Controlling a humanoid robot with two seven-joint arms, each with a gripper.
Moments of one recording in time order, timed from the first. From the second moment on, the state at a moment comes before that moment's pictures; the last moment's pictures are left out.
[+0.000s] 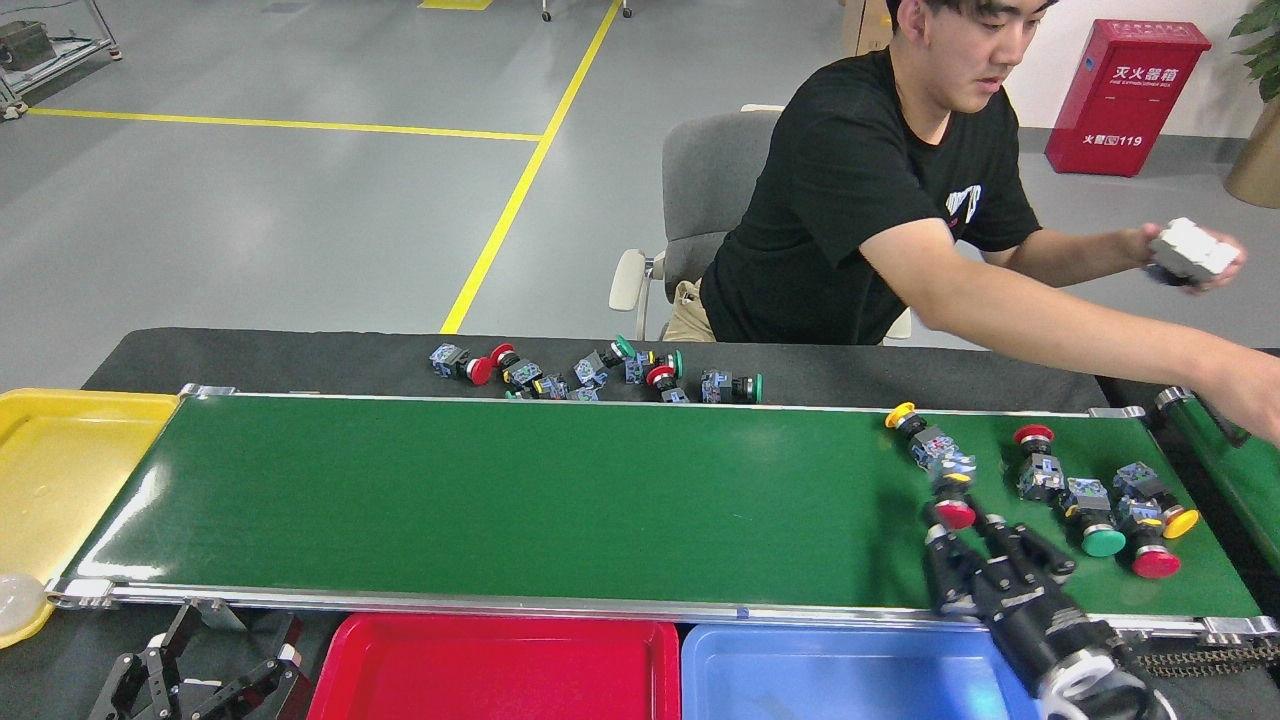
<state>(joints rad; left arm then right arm) 0.25 0.07 0.38 -1.67 -1.46 -0.46 0.10 0.09 -0.24 0.21 -1.72 1.09 -0.40 0.09</state>
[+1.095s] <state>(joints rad) 0.26 0.10 0.39 -1.67 -1.46 -0.46 0.10 0.29 -0.10 -0.07 -1.72 1.19 0.10 -0.08</state>
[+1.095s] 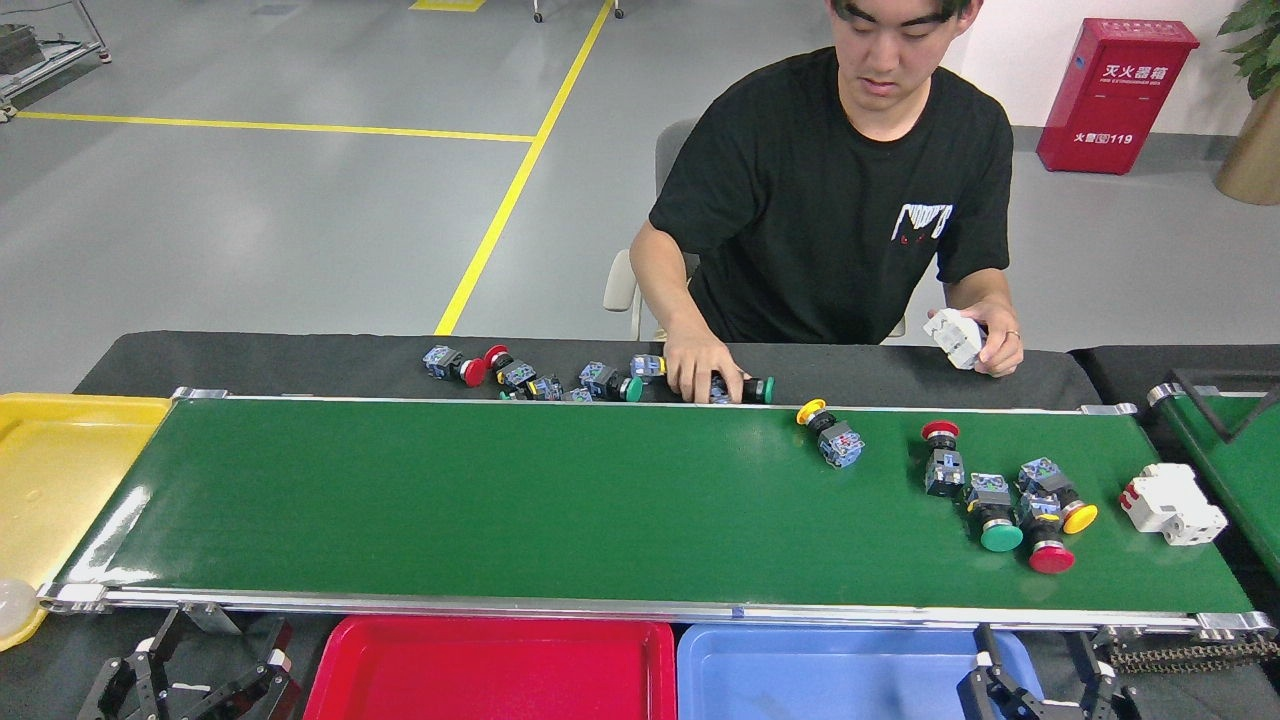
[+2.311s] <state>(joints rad) 0.22 0.10 0.37 -1.64 -1.46 -0.46 0.09 -0.13 -0.11 0.11 -1.34 1.22 0.01 0.09</state>
